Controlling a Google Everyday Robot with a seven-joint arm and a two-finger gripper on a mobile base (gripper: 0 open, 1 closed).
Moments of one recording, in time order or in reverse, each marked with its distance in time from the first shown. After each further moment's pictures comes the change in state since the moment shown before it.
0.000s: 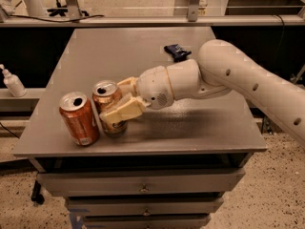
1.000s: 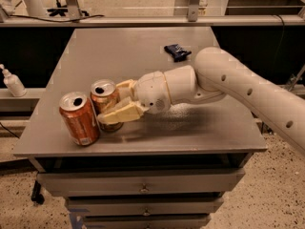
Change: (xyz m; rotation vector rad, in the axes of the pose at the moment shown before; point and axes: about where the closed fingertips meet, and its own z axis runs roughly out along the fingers) arm 0.008 0.002 0.009 -0.032 -0.040 -0.039
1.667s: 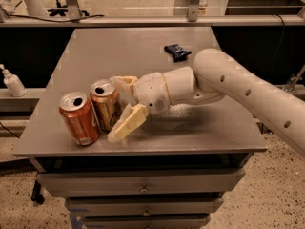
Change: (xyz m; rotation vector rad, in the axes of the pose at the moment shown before) arm 0.002 -0.001 0.002 -0.006 -0.007 -0.004
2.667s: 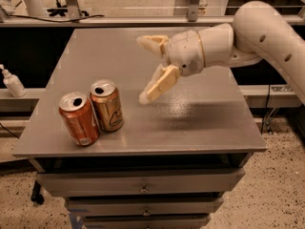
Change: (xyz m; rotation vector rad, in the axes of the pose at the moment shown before) arm -0.052 -0.040 -0.089 0.094 0.061 -0.142
